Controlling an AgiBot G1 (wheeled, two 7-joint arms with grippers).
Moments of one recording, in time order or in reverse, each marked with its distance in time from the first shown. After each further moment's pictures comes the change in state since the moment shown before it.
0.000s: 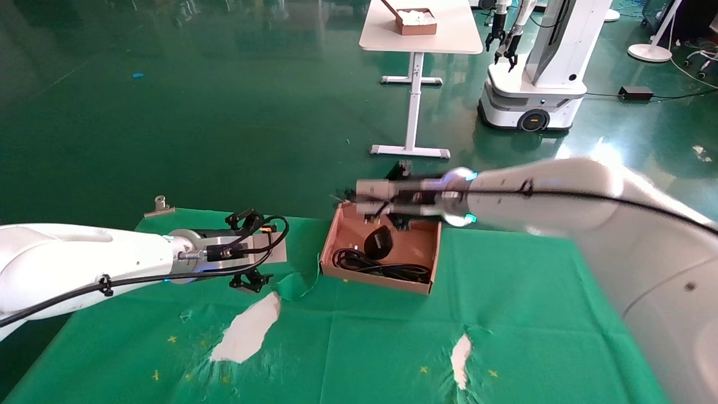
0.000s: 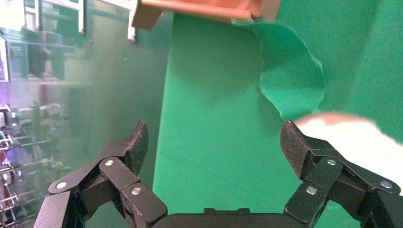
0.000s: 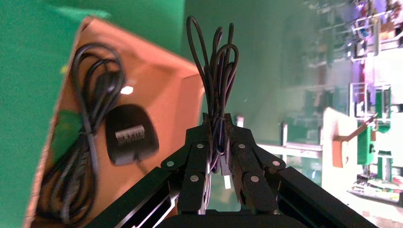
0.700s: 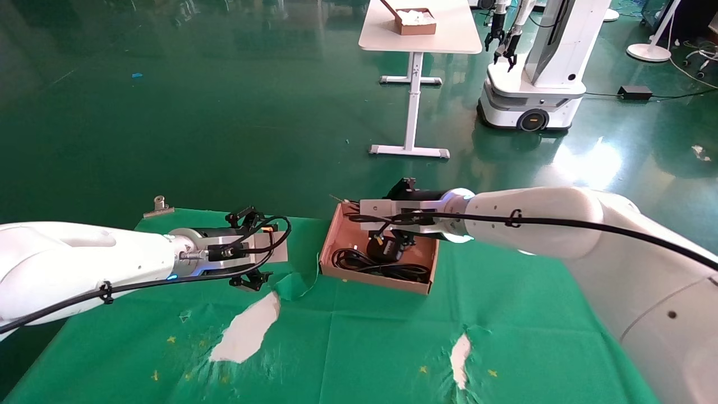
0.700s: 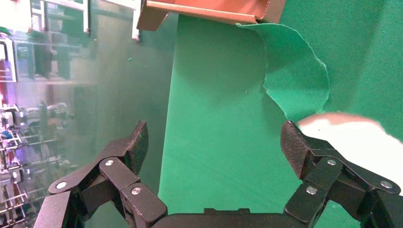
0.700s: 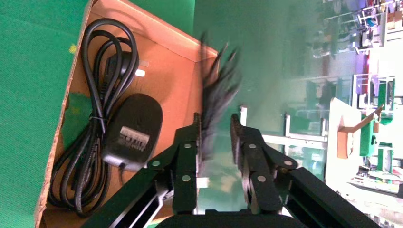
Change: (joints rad) left arm 0.000 -0.019 0.016 -0.063 0.080 0.003 -0.097; right arm -0.040 -0.006 -0.124 0.001 0.041 0.085 0.043
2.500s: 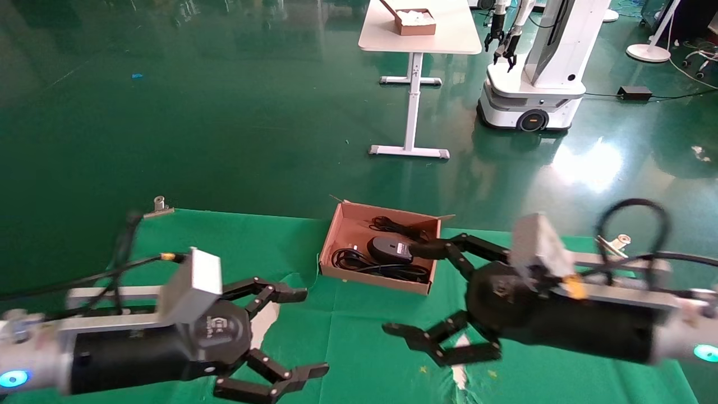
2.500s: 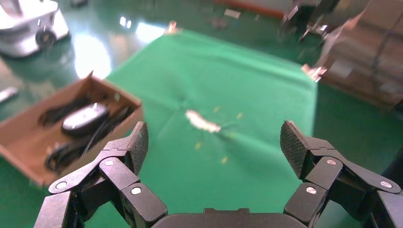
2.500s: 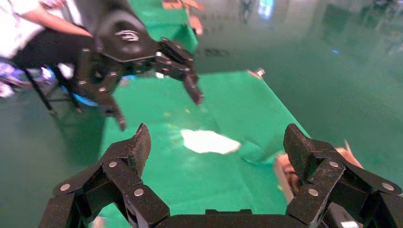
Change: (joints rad) left arm 0.485 -0.315 -0.883 -0.254 -0.906 0.690 0.222; right arm -0.460 0.603 0.499 0.592 0.893 -0.672 0.251
